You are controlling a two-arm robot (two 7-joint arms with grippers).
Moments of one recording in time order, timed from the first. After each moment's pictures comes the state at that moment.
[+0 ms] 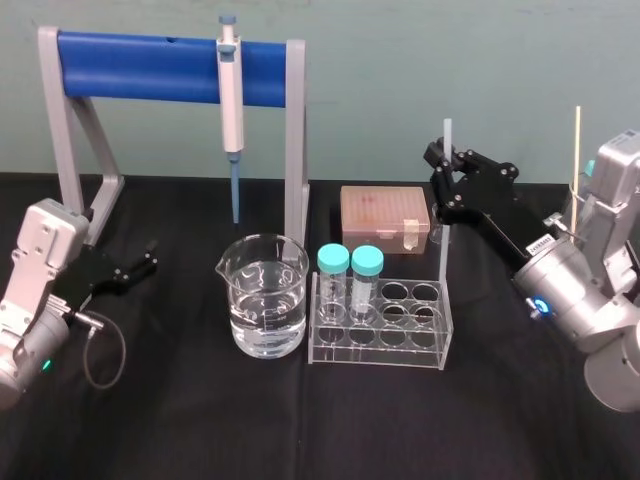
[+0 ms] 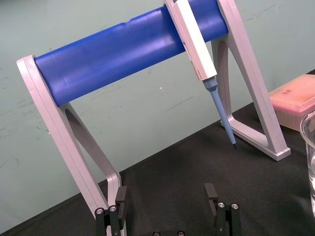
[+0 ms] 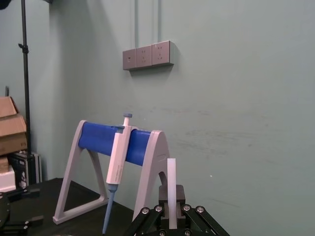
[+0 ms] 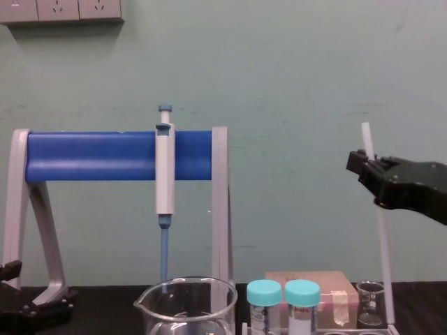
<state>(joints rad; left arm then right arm) -0.20 0.60 0.45 -1.41 -0.25 -0.12 0.03 0.23 0.31 -0.24 -1.45 0.40 -0.25 0.43</state>
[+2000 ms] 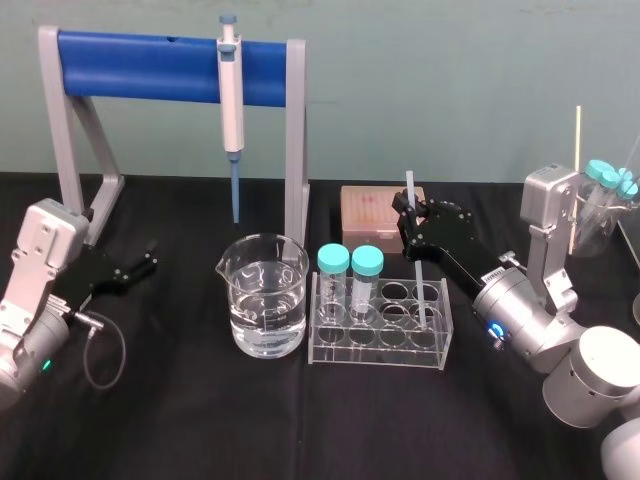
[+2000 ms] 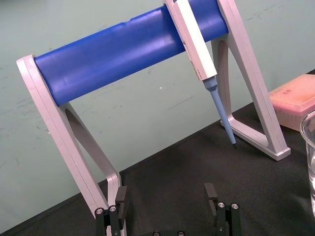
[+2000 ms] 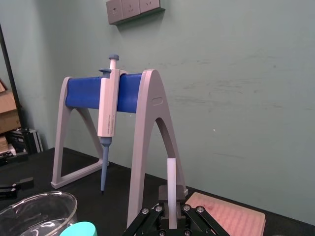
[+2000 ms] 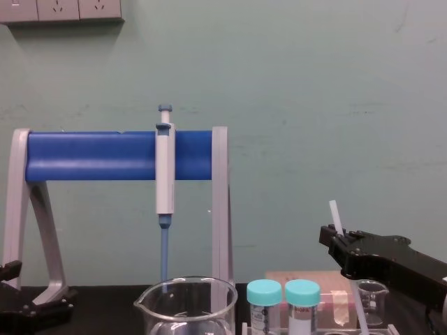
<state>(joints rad) -0.20 0.60 0.45 -1.41 -0.25 -0.12 0.03 0.29 0.23 -0.29 -1.23 0.36 -0.21 0.42</state>
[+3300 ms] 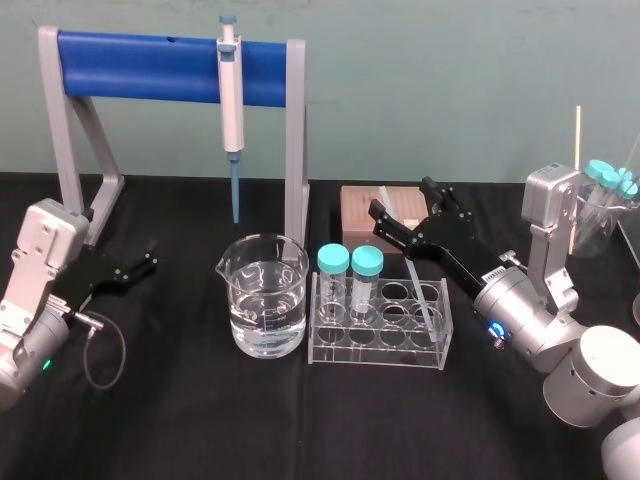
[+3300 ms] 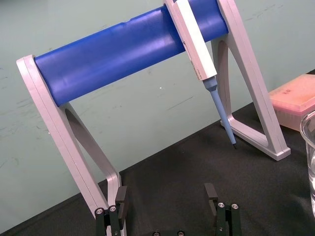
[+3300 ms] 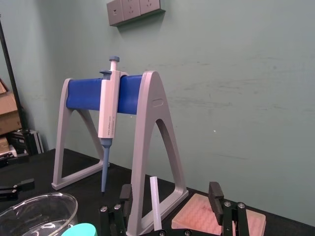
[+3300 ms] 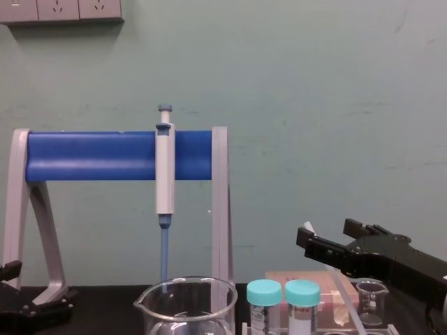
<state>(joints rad) -0.20 0.60 0.45 -1.41 -0.25 -0.12 0.03 0.29 0.23 -0.29 -1.24 0.37 -0.22 0.42</state>
